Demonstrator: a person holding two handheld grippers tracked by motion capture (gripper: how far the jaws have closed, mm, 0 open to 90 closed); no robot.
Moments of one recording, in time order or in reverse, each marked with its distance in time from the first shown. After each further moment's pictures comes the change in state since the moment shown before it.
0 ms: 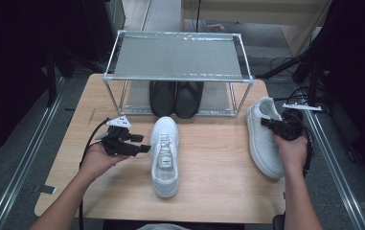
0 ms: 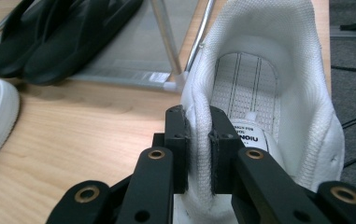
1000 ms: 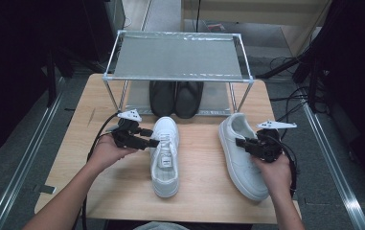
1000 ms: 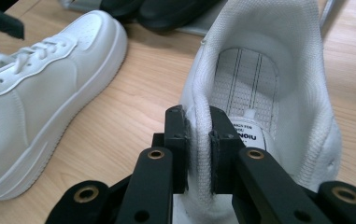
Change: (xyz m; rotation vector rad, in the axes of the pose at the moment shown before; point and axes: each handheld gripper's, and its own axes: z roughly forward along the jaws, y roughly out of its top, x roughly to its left) left arm 0.003 0.025 0.020 0.007 -0.051 0.050; right arm 0.094 -0.037 -0.018 0.079 0.169 -0.159
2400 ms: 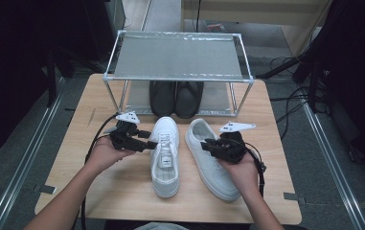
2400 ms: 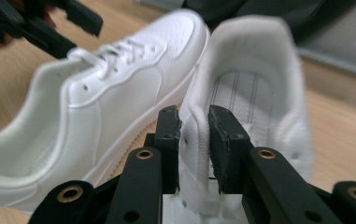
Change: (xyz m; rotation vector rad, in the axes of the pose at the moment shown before) left arm -0.001 -0.007 -0.004 0.010 0.010 -0.001; right arm 0.067 0.009 0.047 -0.011 0.145 -0.127
